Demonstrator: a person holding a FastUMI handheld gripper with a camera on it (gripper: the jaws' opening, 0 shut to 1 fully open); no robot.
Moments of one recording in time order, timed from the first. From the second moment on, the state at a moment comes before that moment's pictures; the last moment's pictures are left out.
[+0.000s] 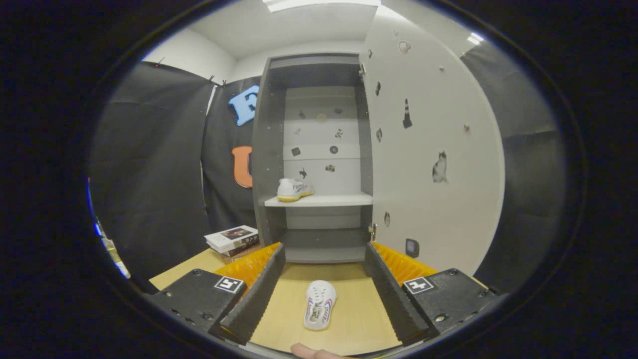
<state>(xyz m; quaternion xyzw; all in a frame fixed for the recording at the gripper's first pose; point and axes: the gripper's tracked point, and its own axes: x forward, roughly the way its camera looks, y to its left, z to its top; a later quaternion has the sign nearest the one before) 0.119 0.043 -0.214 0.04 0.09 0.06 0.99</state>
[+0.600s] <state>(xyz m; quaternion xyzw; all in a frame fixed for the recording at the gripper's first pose) 0.167 0.112 -0.380 0.03 0.17 0.09 0.98</state>
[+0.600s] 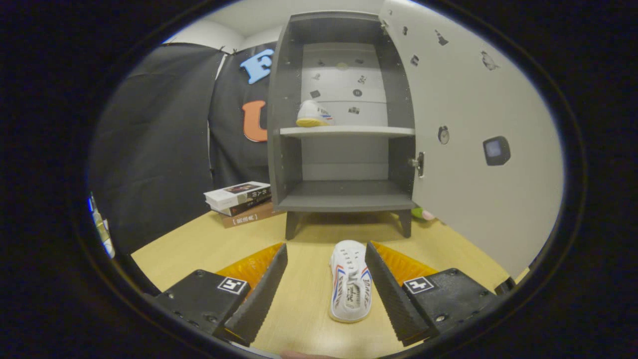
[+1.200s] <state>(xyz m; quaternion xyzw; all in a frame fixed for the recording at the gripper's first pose) 0.213 0.116 -0.487 0.09 0.30 0.05 0.95</state>
